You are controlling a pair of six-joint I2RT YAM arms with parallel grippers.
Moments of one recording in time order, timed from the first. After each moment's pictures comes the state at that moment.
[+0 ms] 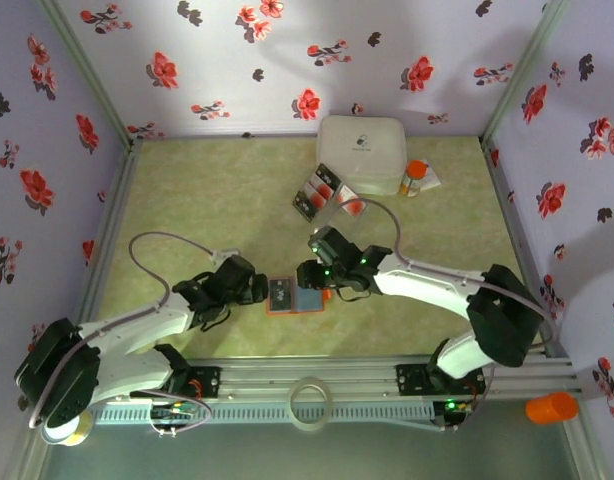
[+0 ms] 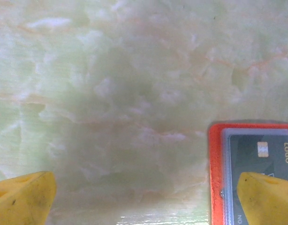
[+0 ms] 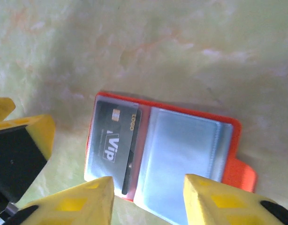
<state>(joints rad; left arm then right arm) -0.79 1.10 0.49 -0.38 -0.32 -0.78 0.92 1.47 0.92 -0.38 -0.07 0.75</state>
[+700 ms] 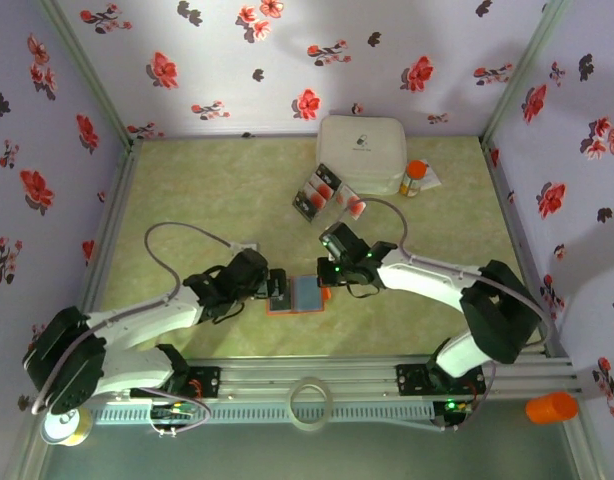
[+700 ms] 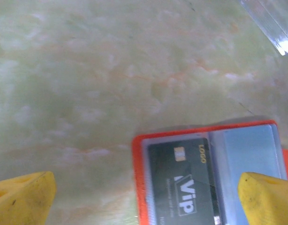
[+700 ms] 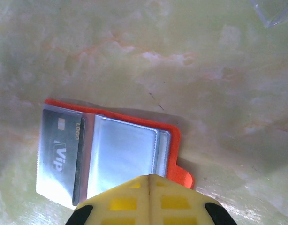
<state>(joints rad) -0.89 1.20 0.59 -0.30 -0.28 -0.75 0.83 1.52 0.88 -0.39 -0.10 0.68</state>
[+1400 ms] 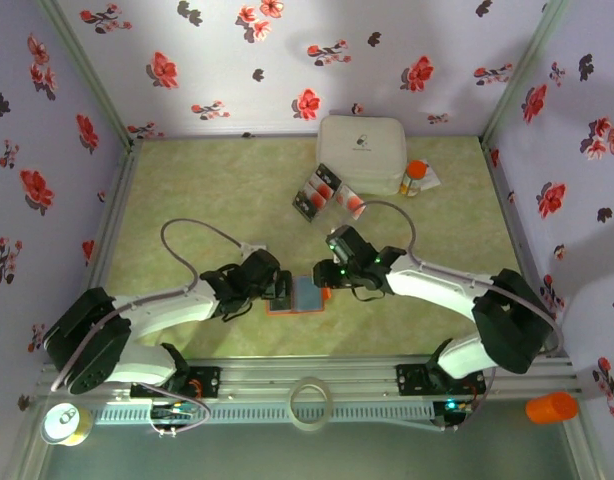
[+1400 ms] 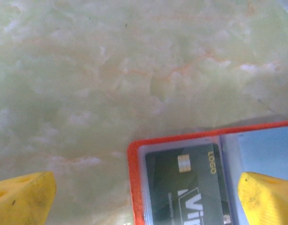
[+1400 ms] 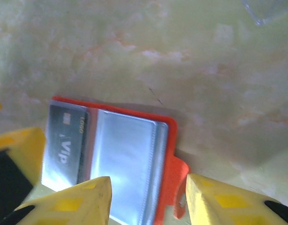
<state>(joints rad) -0.89 1.33 0.62 -0.26 -0.31 -0.74 0.82 1.43 0.81 -0.37 -0.09 0.69</state>
